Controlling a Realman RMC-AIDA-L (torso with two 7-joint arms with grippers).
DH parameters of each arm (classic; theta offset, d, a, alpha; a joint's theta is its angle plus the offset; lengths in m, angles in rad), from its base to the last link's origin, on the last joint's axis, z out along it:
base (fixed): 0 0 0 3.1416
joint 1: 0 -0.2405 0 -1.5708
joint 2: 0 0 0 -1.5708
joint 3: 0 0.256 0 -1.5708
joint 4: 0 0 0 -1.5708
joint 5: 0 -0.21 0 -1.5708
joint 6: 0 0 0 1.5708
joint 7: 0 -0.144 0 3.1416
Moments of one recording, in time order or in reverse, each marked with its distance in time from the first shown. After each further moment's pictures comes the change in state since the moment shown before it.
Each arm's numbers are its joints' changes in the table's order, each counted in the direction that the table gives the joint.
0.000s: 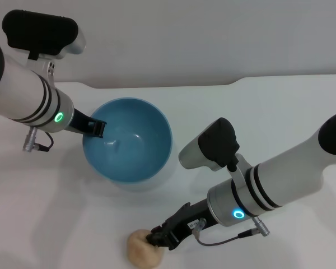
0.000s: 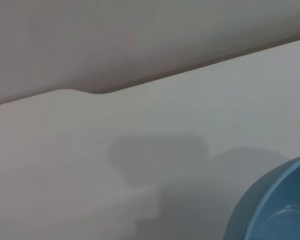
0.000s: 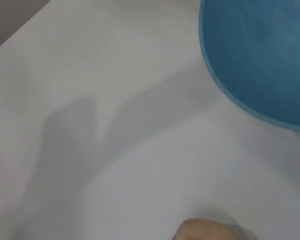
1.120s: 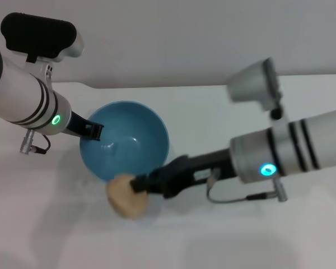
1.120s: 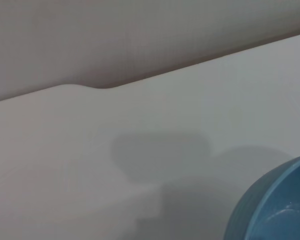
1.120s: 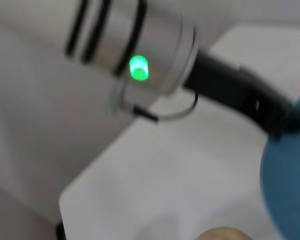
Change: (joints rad) left arm -0.003 -0.003 0.000 -0.009 0.000 0.003 -0.010; right arm 0.199 0.020 0.350 0.376 0.015 -0.279 -0.011
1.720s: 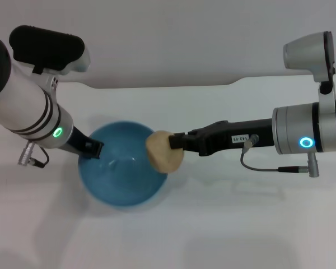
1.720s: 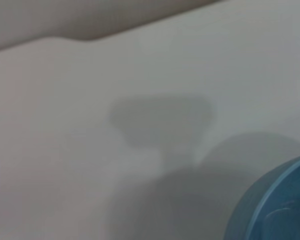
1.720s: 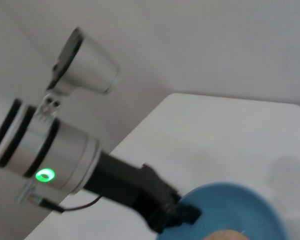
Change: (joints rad) left arm 0.016 0.004 0.024 0.000 0.010 0.135 0.000; right arm 0.043 -0.002 0.228 0.000 0.078 -0.004 0.027
